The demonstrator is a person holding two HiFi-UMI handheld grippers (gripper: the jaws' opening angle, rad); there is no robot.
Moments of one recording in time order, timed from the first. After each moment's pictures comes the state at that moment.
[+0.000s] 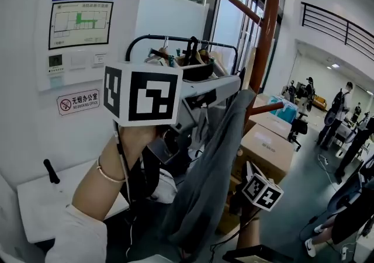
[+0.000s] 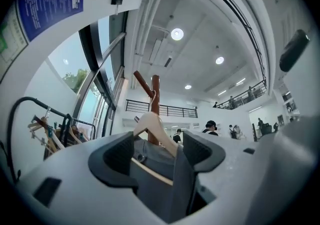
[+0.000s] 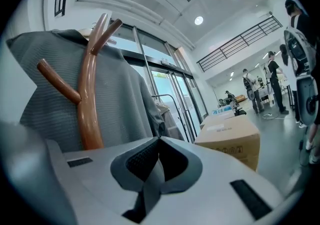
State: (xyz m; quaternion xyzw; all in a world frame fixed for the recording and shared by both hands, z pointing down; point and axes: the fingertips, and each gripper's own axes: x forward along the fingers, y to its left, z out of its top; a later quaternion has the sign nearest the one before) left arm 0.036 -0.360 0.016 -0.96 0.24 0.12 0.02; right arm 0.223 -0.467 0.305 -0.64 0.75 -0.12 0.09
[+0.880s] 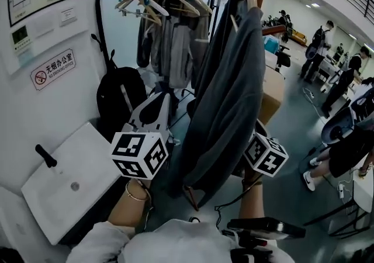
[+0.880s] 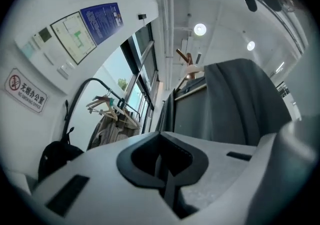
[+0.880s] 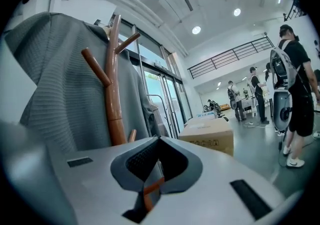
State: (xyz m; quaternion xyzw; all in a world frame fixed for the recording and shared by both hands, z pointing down) left arm -0.052 -0.400 0.267 -0.87 0.46 0.15 -0.01; right arm 0.215 -0.393 0.341 -0.71 0.69 -0.10 0.07
